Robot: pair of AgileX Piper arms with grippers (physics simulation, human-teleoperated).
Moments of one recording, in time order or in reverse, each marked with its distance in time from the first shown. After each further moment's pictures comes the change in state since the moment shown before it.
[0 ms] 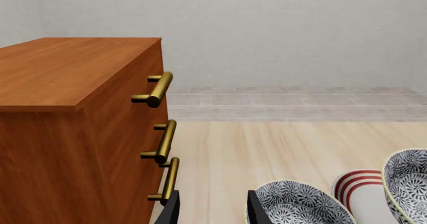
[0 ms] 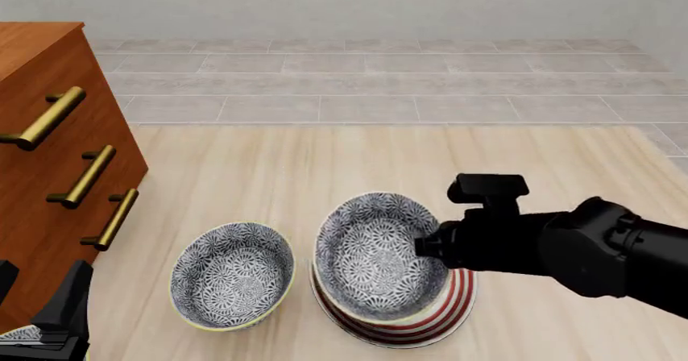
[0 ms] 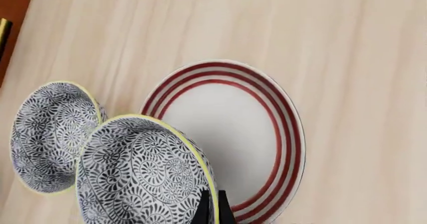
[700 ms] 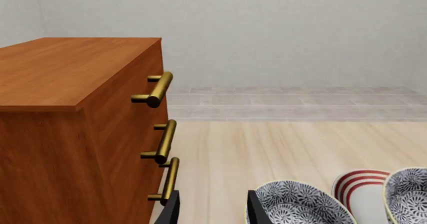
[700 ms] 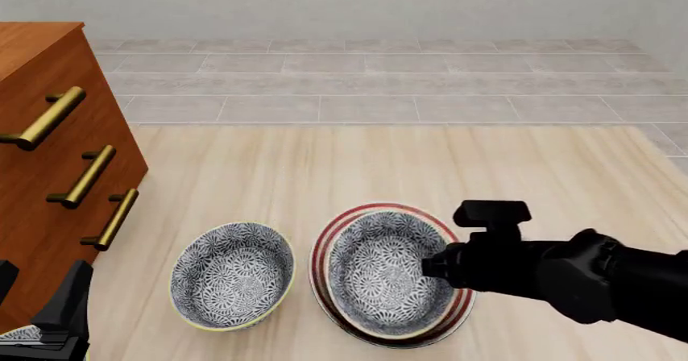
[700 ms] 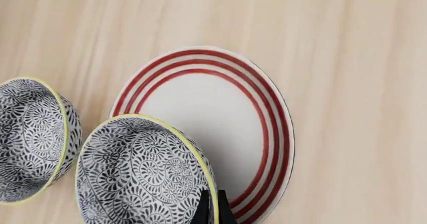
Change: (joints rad) left arm 0.000 0.000 0.000 0.000 0.000; right arm -0.038 0.050 0.131 -0.165 0.009
